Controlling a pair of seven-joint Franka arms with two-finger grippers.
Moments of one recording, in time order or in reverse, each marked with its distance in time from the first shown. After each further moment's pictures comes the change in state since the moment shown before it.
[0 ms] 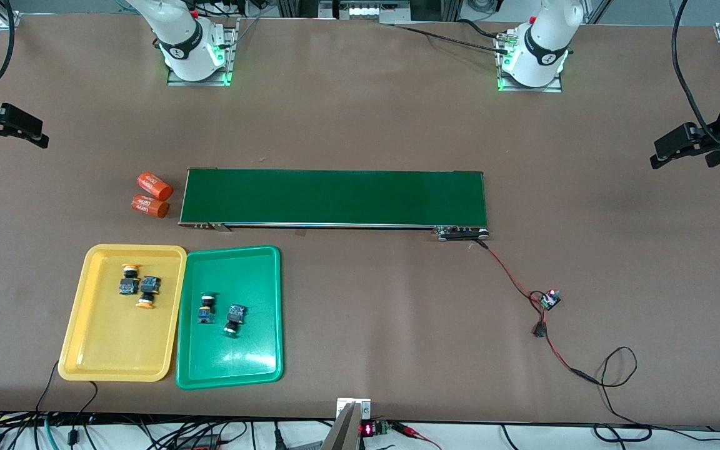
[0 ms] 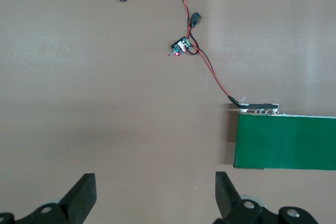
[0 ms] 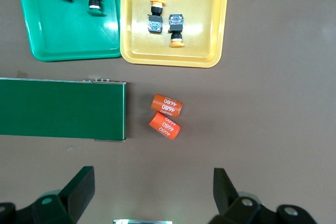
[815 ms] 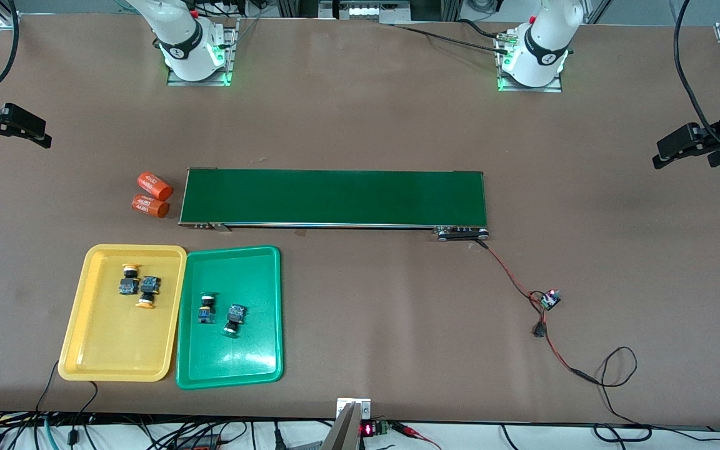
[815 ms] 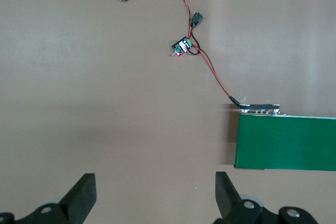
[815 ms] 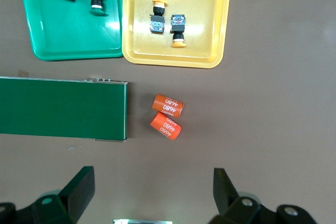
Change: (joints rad) left arm 0.010 0.000 -0.010 0.000 0.000 0.000 0.001; right arm -0.001 0.000 0.005 0.000 -0.001 0.001 0.000
